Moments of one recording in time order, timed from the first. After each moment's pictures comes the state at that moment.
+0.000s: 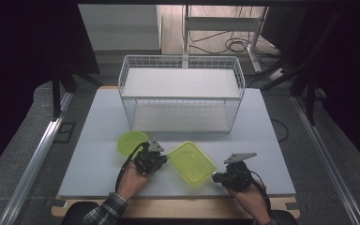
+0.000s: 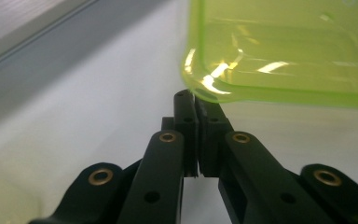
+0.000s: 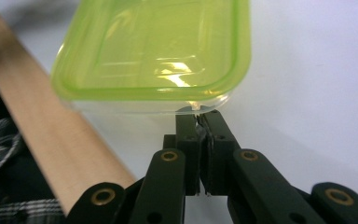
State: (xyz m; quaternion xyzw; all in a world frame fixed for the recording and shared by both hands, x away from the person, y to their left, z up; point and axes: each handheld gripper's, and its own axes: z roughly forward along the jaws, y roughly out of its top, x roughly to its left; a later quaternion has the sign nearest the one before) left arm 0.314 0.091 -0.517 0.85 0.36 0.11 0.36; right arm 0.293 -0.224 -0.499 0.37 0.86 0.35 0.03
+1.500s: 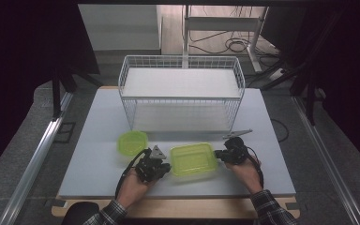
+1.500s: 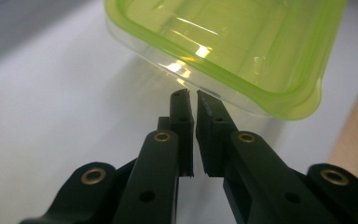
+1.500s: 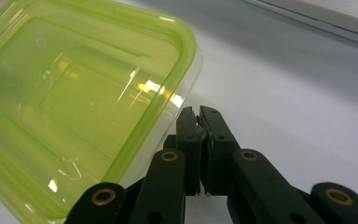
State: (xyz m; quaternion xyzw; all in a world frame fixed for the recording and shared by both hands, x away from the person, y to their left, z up) left arm 0.288 0.087 -0.516 0.86 0.36 0.08 0.35; right arm 0.372 -0.220 -0.504 0.40 0.85 0.34 0.06
